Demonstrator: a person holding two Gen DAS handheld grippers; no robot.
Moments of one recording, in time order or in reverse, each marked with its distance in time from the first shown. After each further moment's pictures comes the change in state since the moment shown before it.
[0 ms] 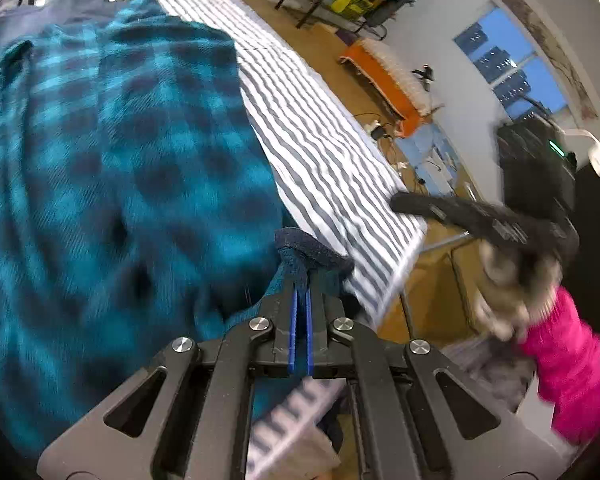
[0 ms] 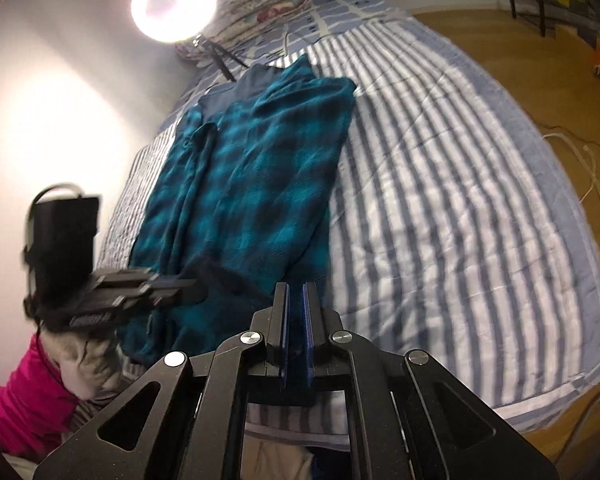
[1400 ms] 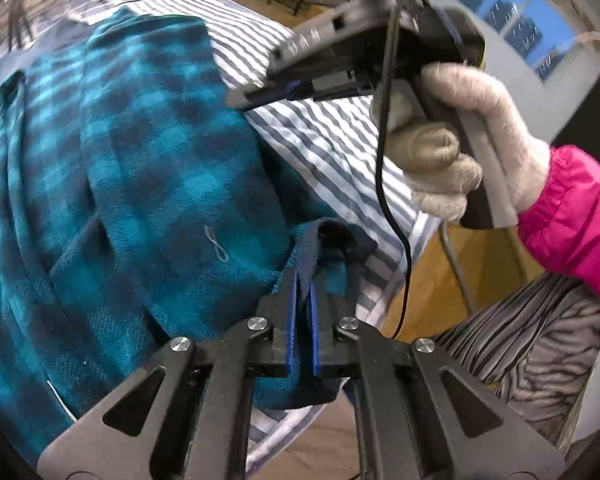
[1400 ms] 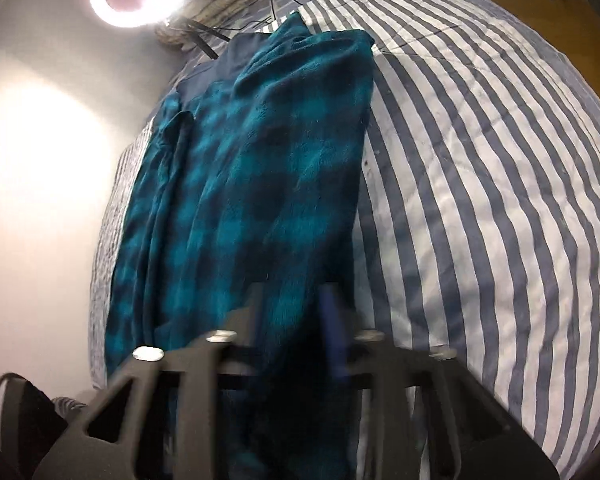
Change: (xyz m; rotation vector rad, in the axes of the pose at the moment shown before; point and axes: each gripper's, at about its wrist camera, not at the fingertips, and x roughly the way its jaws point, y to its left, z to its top) left arm 0.045 -0.036 -0.033 0.121 0.020 0.180; right arm 0.108 -0.013 0.047 0.066 0.091 0.035
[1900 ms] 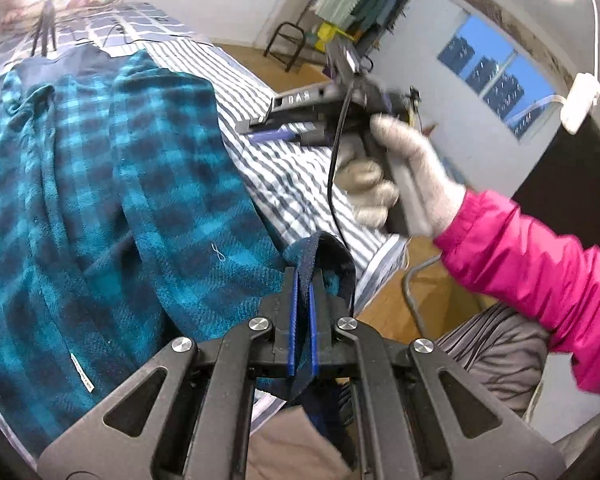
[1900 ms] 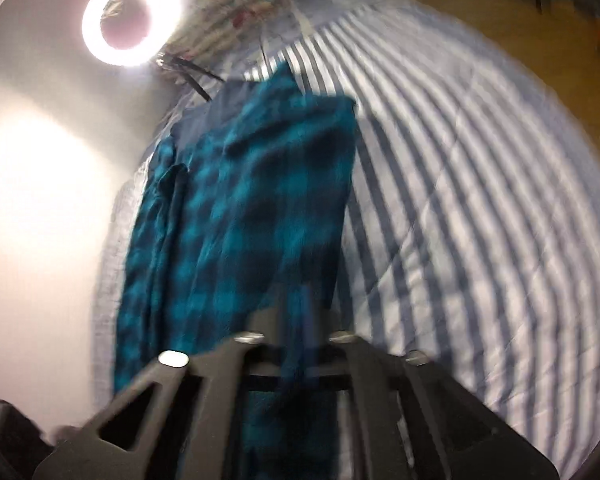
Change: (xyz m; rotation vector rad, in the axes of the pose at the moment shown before) left arm -0.077 0.006 -0.007 -0.068 -0.204 -0.116; right arm -0.019 -0.021 0.037 0.077 -0.079 0.021
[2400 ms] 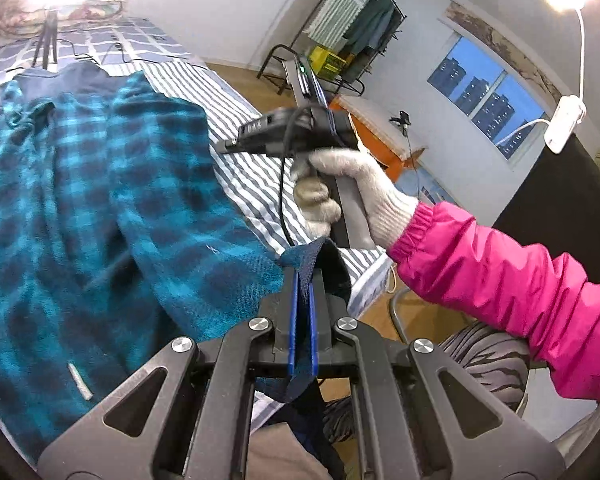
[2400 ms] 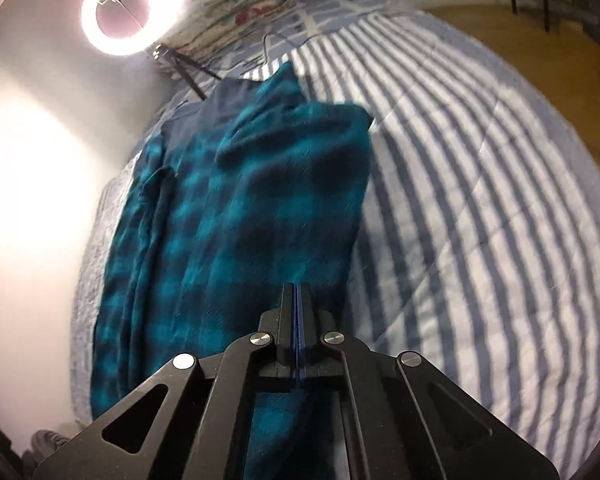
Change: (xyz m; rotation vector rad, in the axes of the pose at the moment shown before) left arm -0.024 -0.019 -0.002 0.009 -0.069 -0.039; right arm 0.022 0.024 0.022 -0.107 -0.059 -0.108
